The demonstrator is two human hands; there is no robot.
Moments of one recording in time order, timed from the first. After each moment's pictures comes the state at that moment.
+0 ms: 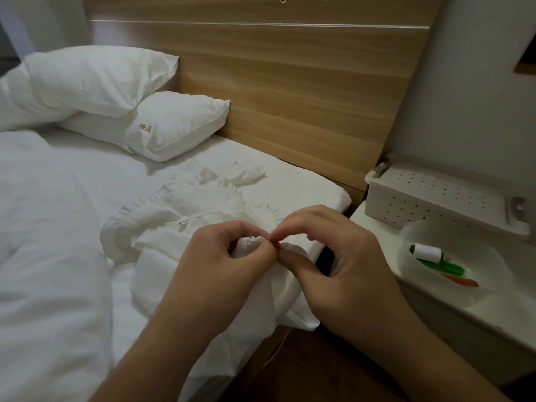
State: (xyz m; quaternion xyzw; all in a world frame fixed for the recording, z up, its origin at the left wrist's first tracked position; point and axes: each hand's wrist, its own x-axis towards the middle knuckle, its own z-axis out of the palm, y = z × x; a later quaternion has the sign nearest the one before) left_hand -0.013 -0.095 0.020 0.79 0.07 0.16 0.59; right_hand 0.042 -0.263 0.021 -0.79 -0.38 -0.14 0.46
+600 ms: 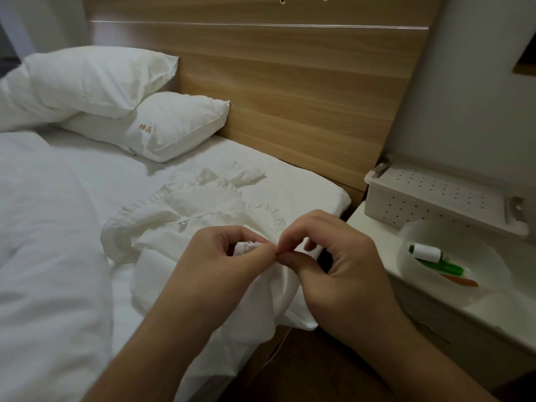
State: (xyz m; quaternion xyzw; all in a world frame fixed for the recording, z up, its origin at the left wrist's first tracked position) left_hand -0.014 -0.094 0.025 0.78 0.11 0.10 0.61; right_hand 0.038 -0.257 0.017 -0.78 -0.36 -0.15 0.49
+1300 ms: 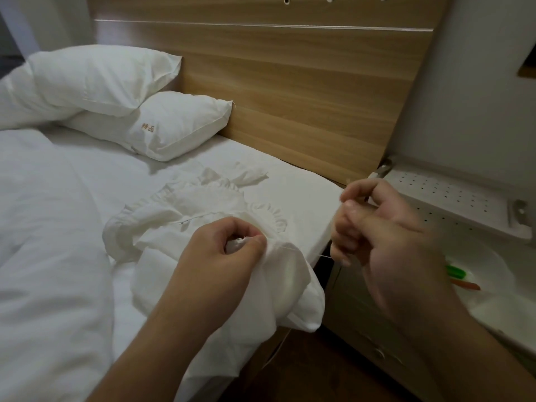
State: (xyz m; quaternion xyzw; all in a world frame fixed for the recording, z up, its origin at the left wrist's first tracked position) left_hand -0.008 -0.087 0.015 0.80 0.12 0.17 0.57; right_hand 0.053 -0.279 0.042 -0.65 -0.16 0.03 0.74
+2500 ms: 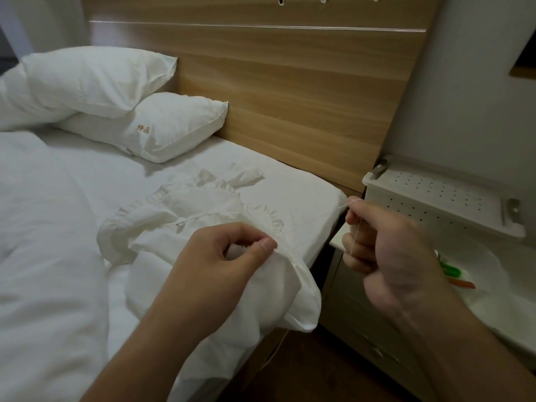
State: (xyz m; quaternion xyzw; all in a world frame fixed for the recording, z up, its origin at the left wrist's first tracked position) left_hand -0.011 -0.088 0.019 0.82 0.06 0.15 0.55; right_hand 0.069 -0.286 0.034 -0.61 0.01 0.05 0.79
